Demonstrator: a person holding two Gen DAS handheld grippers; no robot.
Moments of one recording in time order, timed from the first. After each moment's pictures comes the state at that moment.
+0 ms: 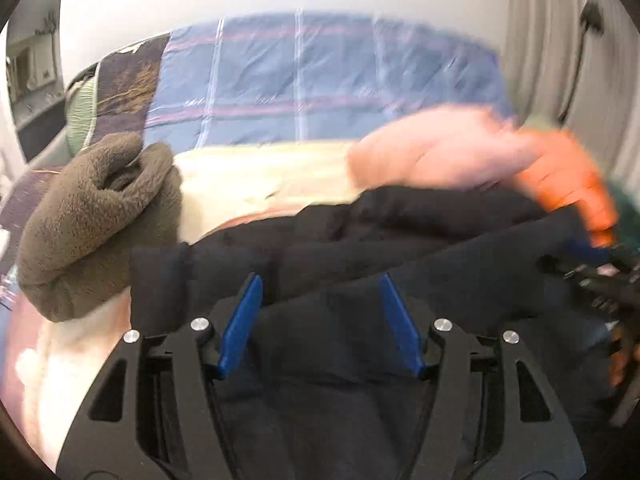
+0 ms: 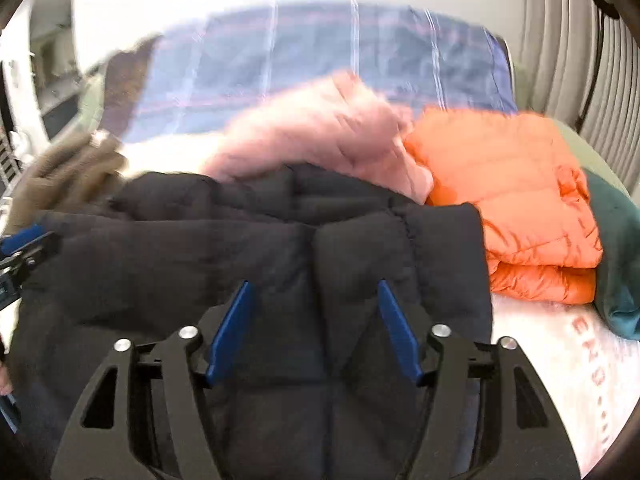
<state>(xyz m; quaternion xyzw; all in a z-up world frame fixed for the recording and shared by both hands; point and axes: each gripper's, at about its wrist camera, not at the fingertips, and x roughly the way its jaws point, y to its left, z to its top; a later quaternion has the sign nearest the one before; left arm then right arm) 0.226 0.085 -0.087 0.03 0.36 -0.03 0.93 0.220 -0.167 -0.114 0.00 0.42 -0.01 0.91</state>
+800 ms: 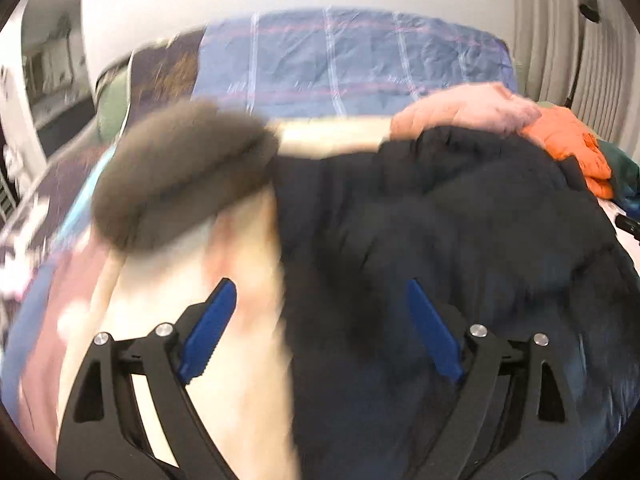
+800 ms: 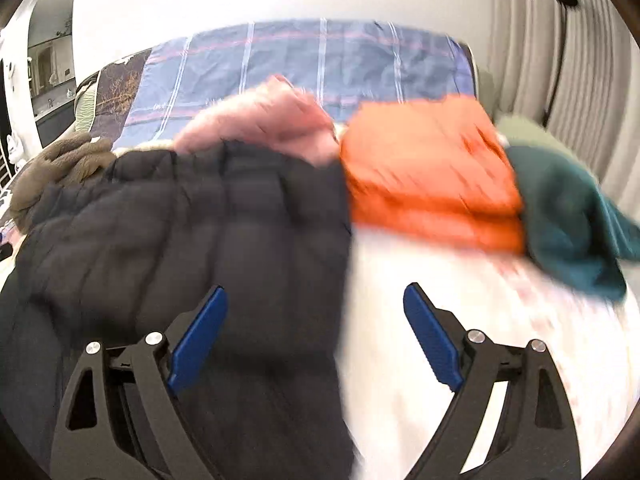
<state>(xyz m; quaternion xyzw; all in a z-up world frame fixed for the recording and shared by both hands) 0.104 0.197 -0.095 0.01 0.37 -0.04 0.93 0.073 -0.261 -0.099 0.00 0.38 -0.01 0.92</state>
